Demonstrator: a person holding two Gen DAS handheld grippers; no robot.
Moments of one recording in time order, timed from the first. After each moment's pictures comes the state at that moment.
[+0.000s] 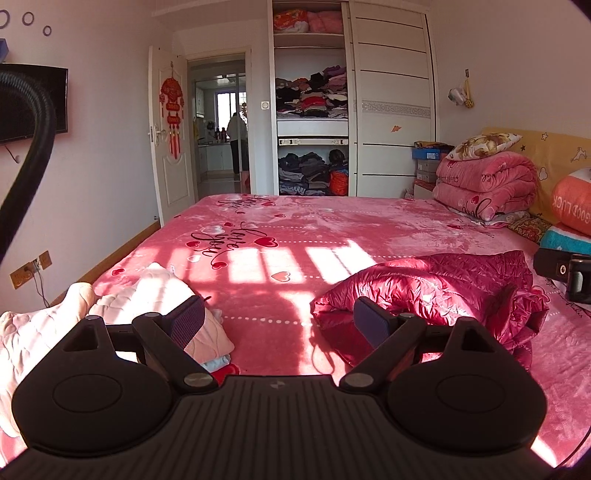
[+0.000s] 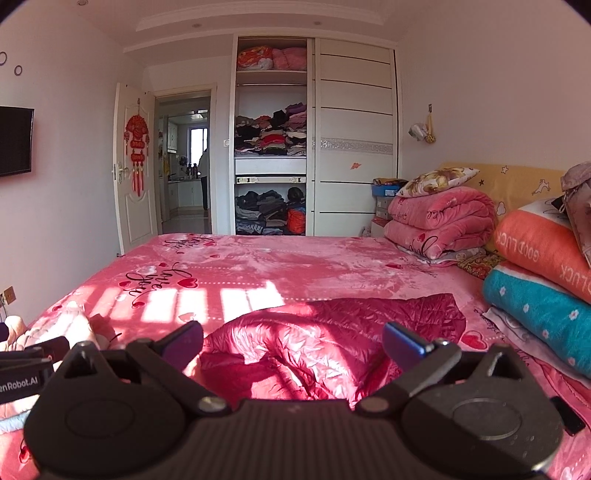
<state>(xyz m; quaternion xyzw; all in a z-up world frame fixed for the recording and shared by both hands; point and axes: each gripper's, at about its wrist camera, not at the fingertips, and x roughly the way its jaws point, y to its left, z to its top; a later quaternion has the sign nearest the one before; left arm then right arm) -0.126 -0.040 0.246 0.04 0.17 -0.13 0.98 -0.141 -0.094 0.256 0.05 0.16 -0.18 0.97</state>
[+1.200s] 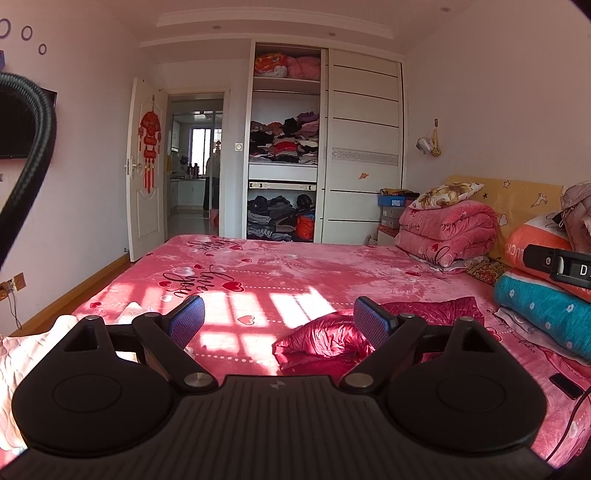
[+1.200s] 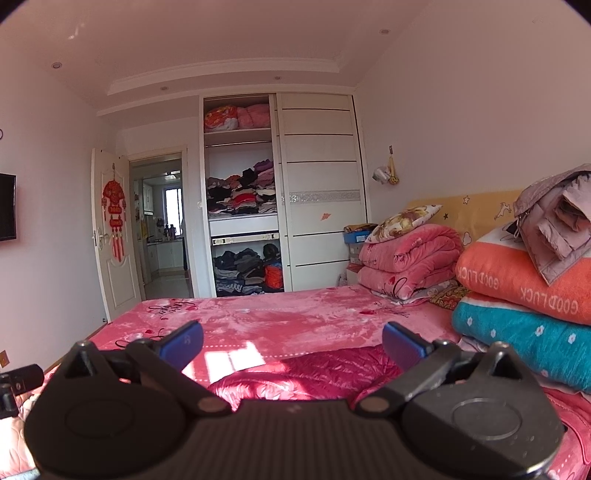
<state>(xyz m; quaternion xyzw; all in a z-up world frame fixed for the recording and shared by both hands) -0.158 -0.021 0.249 0.01 0.10 -0.19 0.98 -0.207 -0.106 0.290 0.08 0.06 -0.22 0.97</state>
